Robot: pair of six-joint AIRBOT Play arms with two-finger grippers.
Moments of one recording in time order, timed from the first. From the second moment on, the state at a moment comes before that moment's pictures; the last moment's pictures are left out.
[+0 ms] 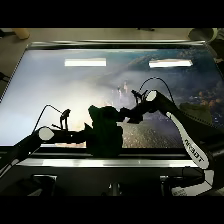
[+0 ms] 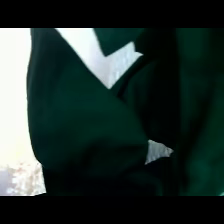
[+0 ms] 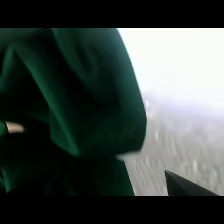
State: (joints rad) left arm -0.41 -1.03 0.52 0.80 -0.73 -1.61; right arm 0.28 -1.66 1.19 -0.84 1.08 1.49
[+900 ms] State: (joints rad) left arm -0.18 -0.81 1.03 1.10 -0.96 -1.57; right arm 0.15 -1.36 1.54 -1.10 1.10 1.48
